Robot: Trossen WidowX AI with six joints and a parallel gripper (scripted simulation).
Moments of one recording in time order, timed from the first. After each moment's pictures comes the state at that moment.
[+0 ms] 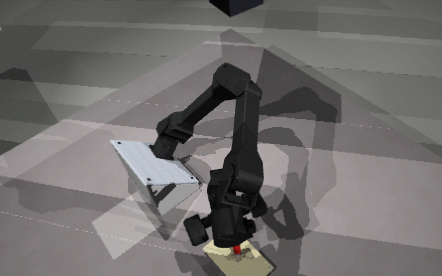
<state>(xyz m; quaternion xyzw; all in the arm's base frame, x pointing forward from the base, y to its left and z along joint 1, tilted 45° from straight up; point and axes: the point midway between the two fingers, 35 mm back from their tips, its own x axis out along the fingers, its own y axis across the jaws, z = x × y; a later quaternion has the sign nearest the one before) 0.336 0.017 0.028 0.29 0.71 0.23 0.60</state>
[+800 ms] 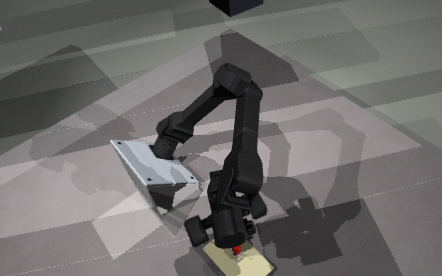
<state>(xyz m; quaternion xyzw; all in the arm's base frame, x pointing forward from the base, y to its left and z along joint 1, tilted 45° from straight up) 0.335 0.022 0.023 0.29 0.71 0.23 0.60</state>
